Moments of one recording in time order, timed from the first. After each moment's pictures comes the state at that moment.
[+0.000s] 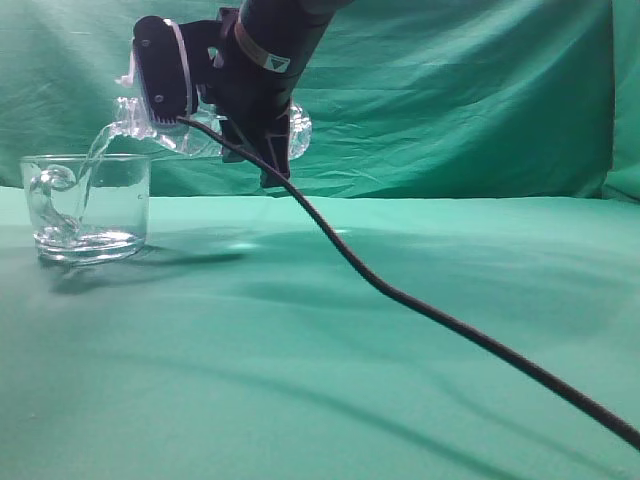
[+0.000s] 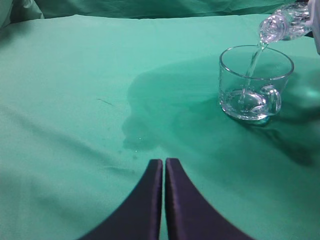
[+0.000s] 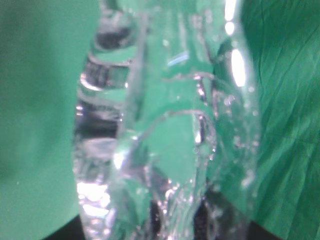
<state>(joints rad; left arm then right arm) -0.03 -0.02 0.02 -0.09 0.35 0.11 0.76 2.22 -1.62 -1.72 0.29 0.20</state>
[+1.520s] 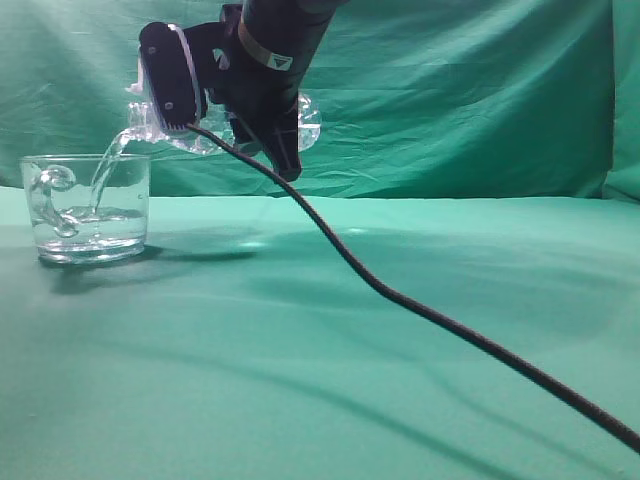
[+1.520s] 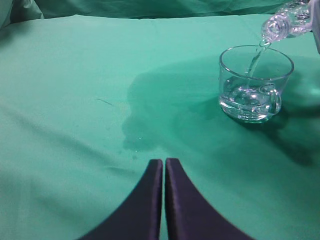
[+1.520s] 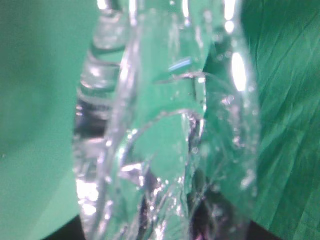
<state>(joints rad) -0.03 -0.02 0.02 -0.09 0.35 0.11 0.76 2.22 -1.62 -1.72 0.36 0.15</state>
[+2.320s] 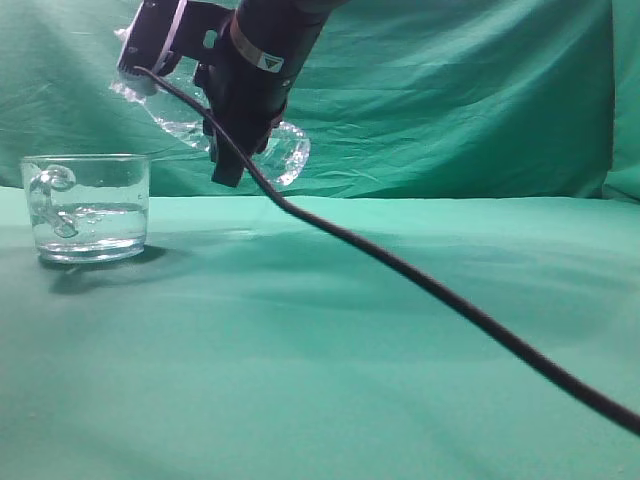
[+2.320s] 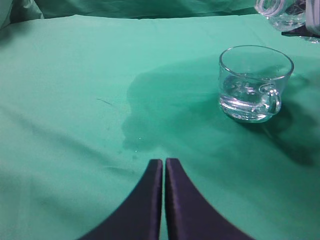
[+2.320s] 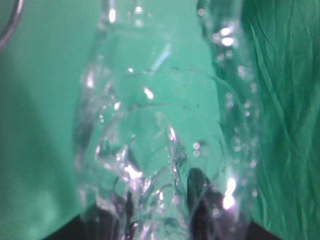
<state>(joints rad) -0.03 -0.02 0.02 -0.09 0.35 0.11 0.76 2.22 -1.62 -1.65 0.29 0.61</state>
